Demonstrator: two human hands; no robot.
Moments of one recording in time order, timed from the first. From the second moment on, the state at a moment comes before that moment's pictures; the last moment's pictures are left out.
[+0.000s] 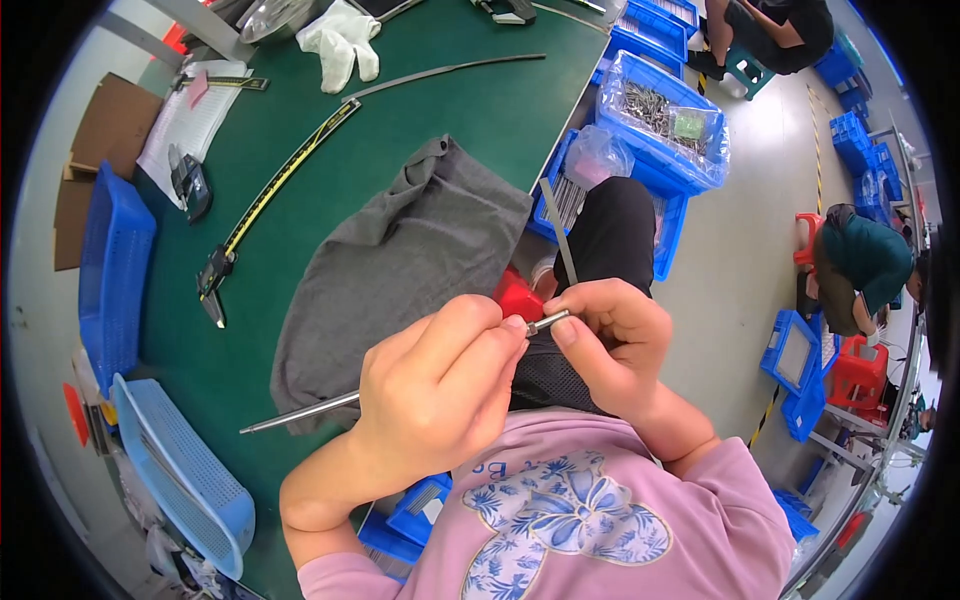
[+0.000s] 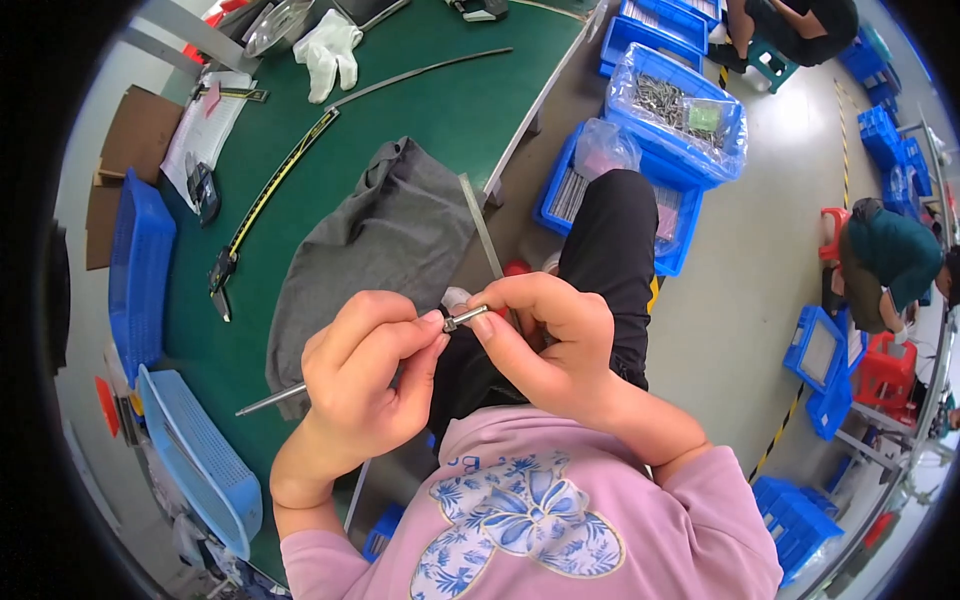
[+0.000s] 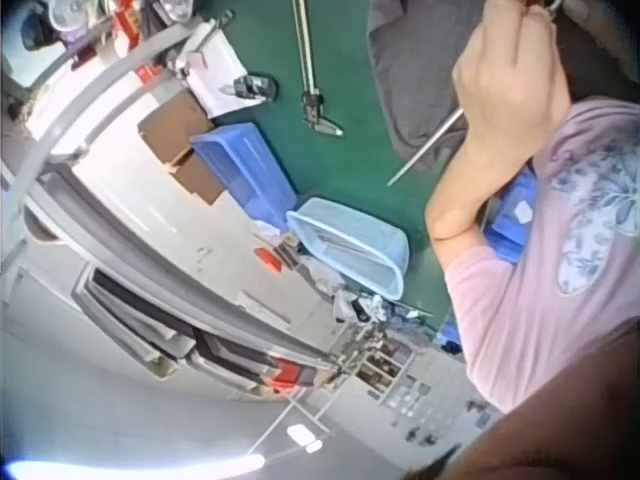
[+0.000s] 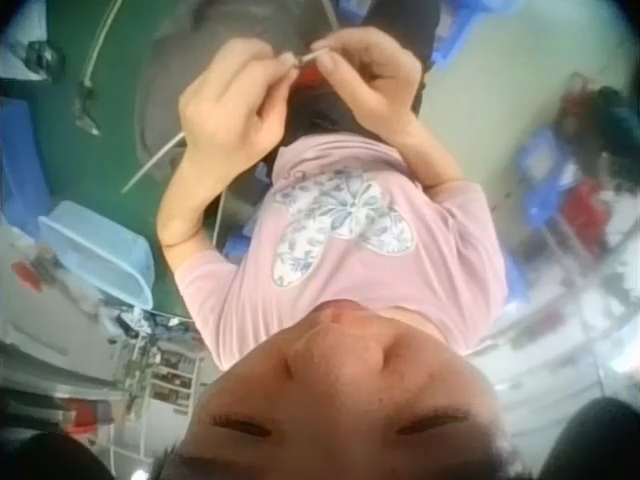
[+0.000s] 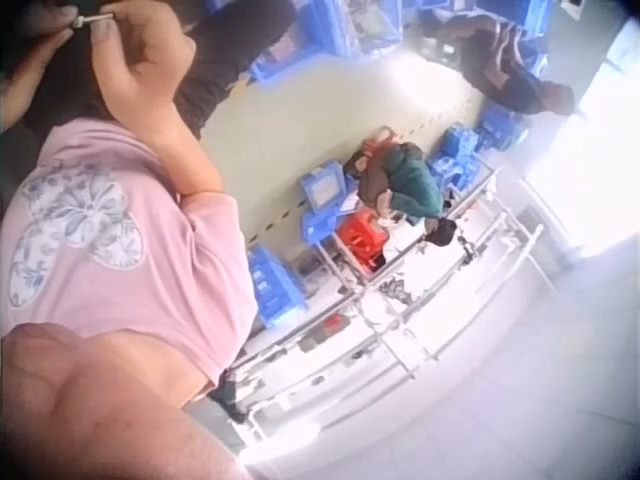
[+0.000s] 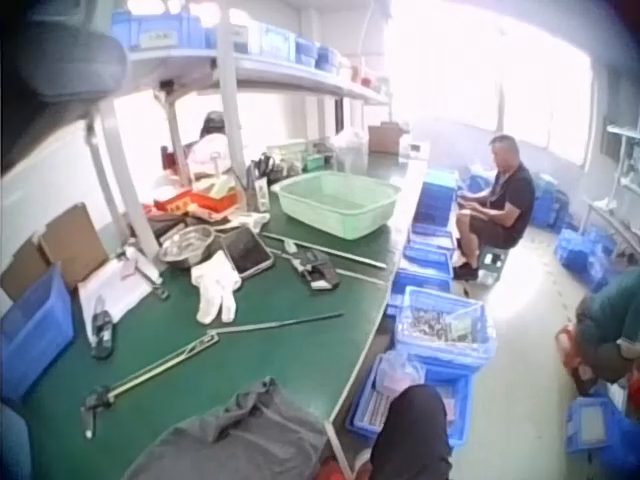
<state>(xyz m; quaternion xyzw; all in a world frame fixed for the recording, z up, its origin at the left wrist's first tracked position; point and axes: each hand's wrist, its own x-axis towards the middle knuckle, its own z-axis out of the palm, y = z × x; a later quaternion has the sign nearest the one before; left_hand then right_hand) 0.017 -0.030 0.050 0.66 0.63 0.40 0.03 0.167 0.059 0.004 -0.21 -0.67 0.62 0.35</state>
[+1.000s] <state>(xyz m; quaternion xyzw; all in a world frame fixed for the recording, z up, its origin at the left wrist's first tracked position) -0.022 -0.053 0.053 0.54 0.71 0.44 -0.02 0.104 0.171 0.024 -0.13 -0.95 0.14 0.24</state>
